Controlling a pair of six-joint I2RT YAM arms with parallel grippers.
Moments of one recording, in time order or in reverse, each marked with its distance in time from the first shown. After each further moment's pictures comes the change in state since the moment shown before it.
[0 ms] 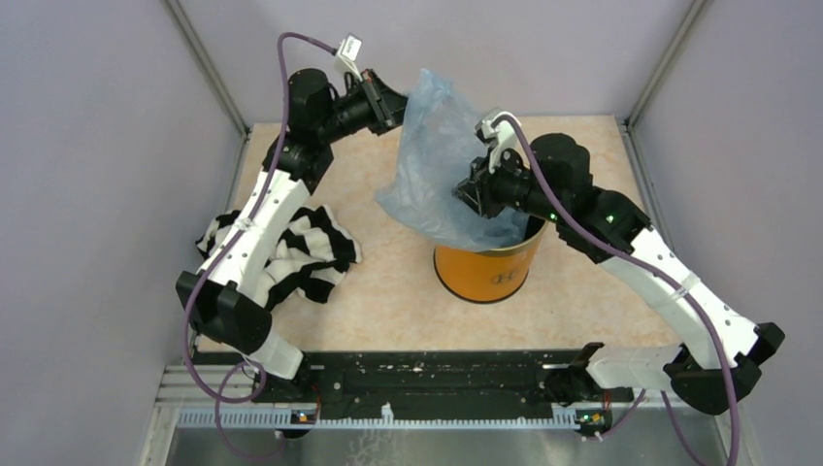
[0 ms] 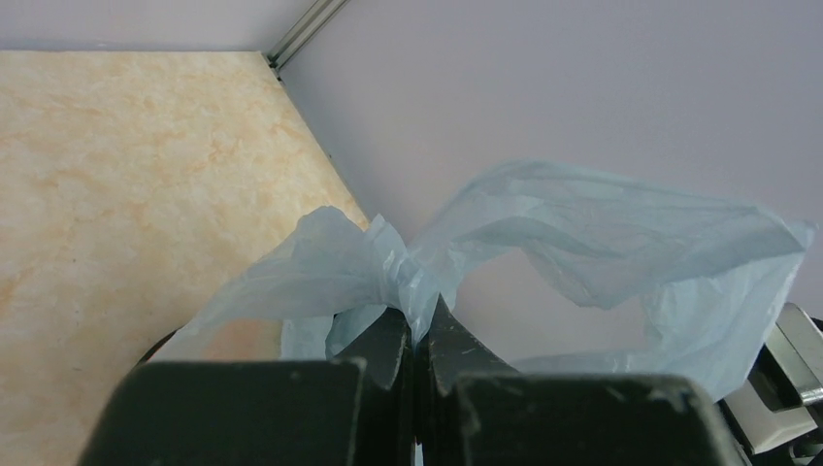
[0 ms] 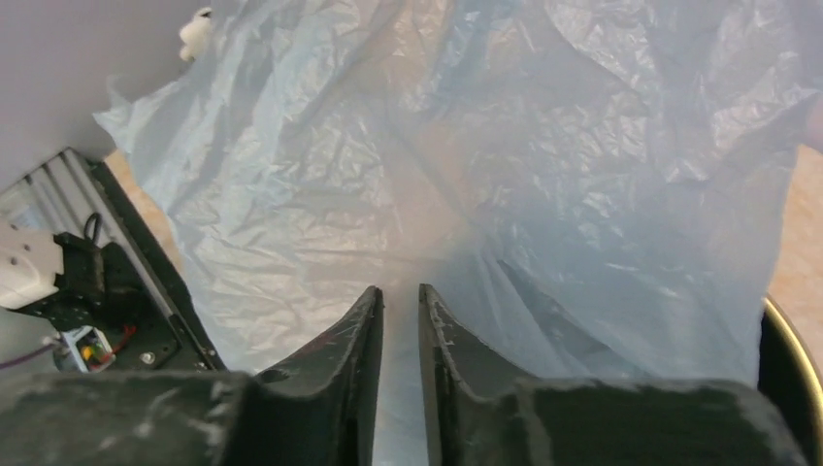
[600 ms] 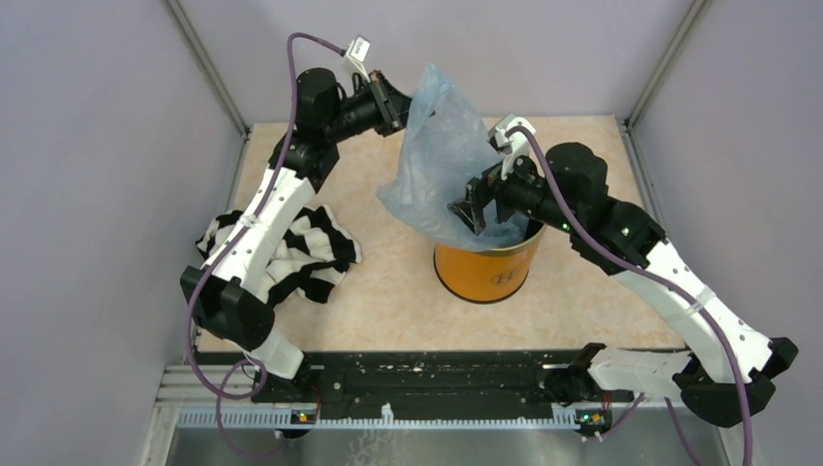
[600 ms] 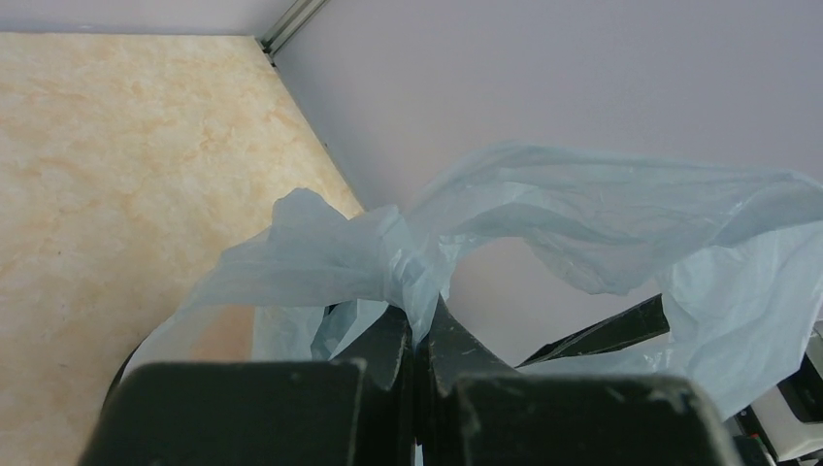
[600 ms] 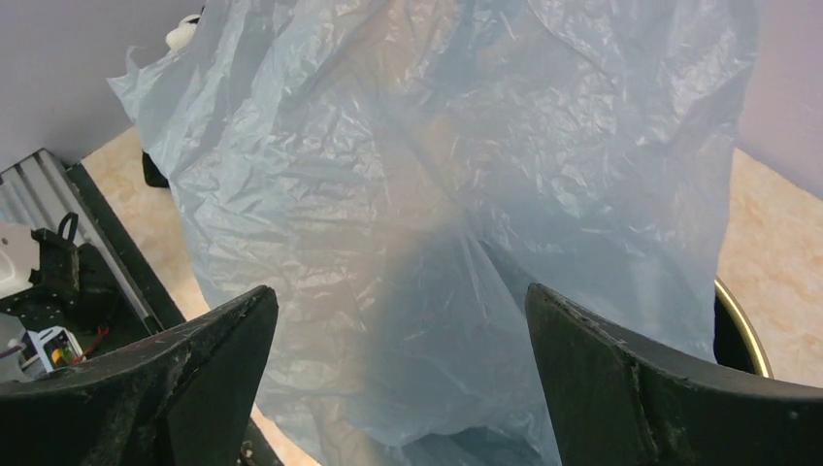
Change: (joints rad) left arm -0.021 0.026 0.018 -0.012 0.000 0.001; right arm 0.000 -0.093 -0.054 0.003 0.060 -0.025
